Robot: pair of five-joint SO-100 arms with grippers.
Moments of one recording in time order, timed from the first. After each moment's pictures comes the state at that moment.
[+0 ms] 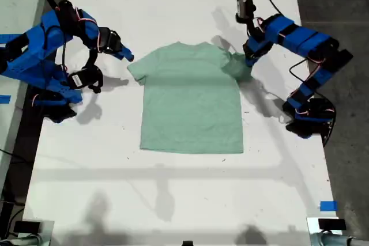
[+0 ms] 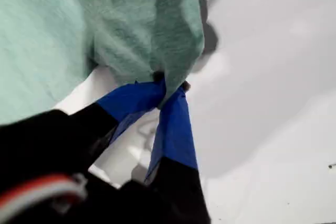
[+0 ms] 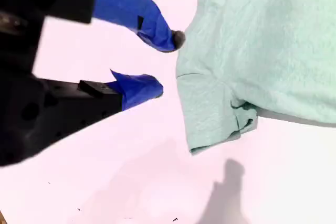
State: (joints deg) arm 0 -39.1 119.4 105.2 86.5 33.7; arm 1 58.4 91.7 105.6 68.5 -82.4
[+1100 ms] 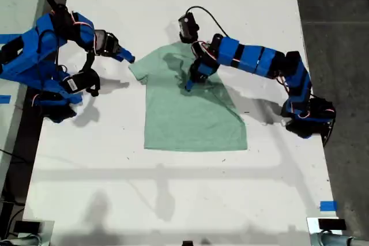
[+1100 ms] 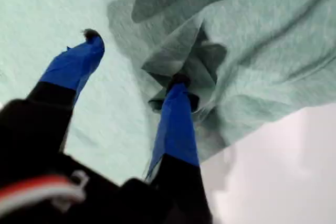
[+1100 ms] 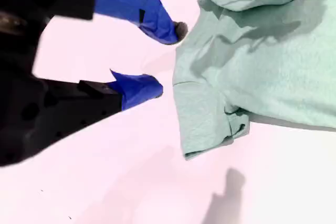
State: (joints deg) arm 0 -36.9 124.9 109.7 83.5 32.2; arm 1 25.3 56.1 53.1 79.0 -60.8
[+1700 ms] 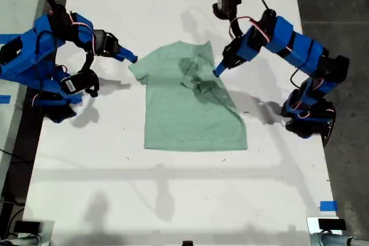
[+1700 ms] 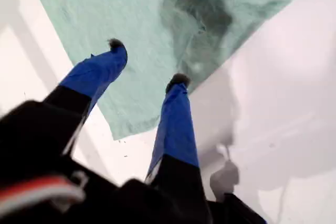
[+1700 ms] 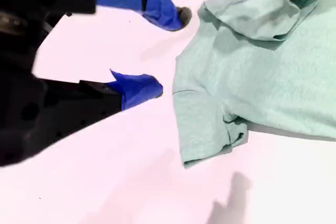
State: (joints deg) arm 0 -36.0 126.0 109.7 82.8 32.0; arm 1 25.6 99.0 74.4 92.7 -59.3
